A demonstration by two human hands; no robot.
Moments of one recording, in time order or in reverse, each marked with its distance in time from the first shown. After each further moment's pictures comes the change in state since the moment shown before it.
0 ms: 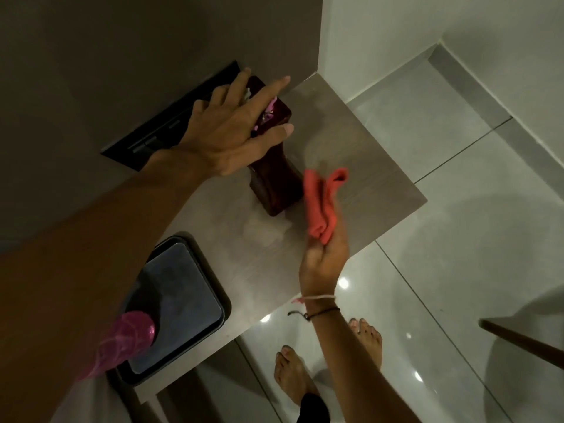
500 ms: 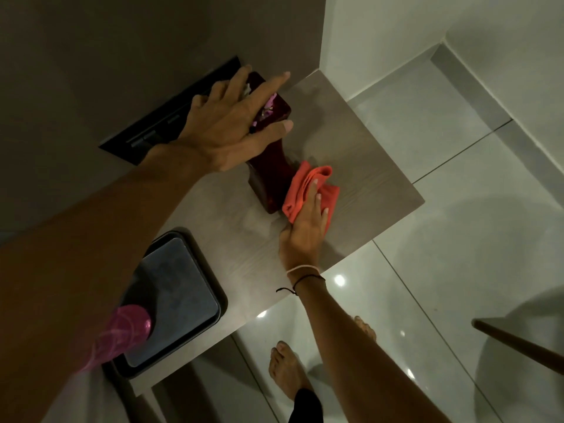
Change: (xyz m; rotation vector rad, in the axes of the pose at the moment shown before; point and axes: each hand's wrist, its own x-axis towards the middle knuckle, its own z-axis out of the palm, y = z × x) left_hand 0.004 -0.004 0.001 -0.001 -0.002 -0.007; right_hand 0.020 0.014 0.039 -0.426 -0.116 0.113
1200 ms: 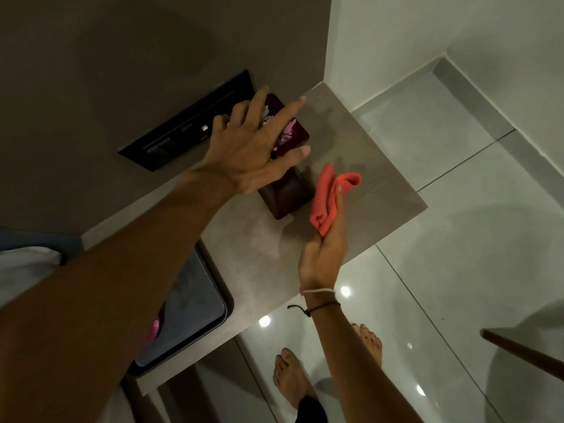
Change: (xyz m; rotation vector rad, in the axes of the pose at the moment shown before) left_hand -0.020 0.022 0.012 0.108 0.072 0.035; right_hand -0.023 -0.012 -0.039 0.427 0.146 0.020
